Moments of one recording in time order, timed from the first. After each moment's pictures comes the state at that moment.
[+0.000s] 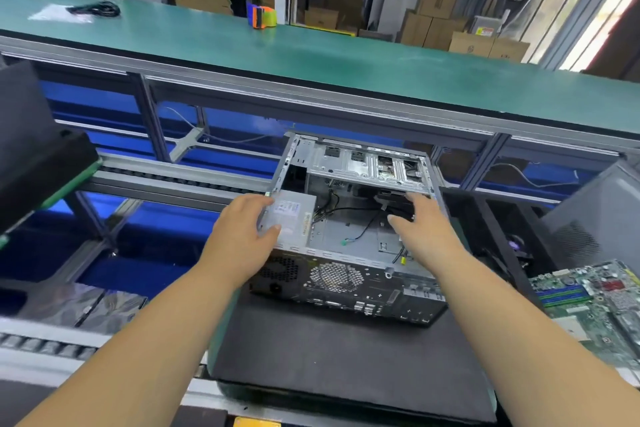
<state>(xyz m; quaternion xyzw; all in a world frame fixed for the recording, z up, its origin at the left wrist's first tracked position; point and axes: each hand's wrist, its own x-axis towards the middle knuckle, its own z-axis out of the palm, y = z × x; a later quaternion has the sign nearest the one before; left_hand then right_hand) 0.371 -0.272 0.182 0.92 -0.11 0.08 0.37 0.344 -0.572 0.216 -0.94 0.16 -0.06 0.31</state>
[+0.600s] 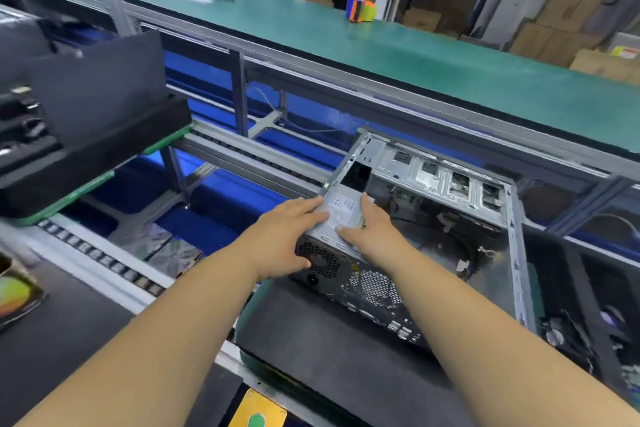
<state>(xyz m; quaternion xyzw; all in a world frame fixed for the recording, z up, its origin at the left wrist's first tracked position) 0.362 -0.255 0.169 0.96 -0.19 -0.02 0.19 0.409 -0.462 0.173 -0.93 -0.04 0.15 0.34</state>
